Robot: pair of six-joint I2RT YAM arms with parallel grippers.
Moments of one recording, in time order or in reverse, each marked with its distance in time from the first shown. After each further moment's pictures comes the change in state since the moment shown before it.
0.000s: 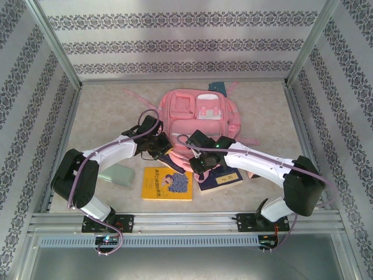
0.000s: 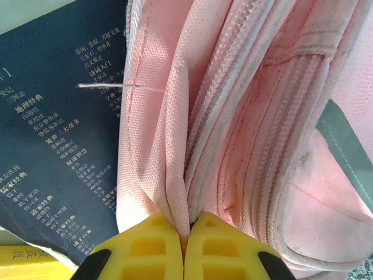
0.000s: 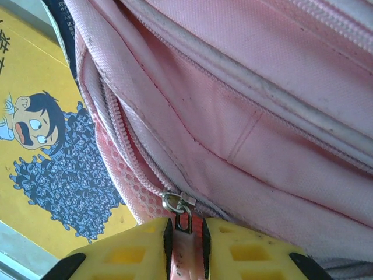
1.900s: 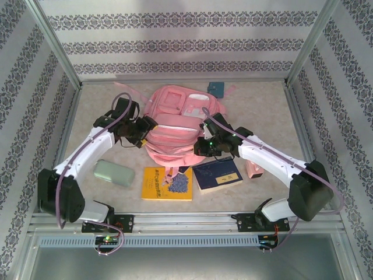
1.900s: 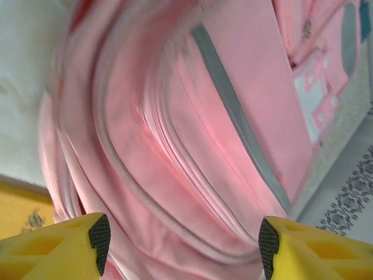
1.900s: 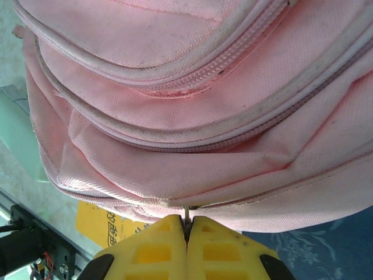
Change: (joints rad) left arm 0.182 -0.195 0.191 -0.365 0.008 -0.016; right arm -0.220 -0.050 -0.005 0.189 -0.301 0.290
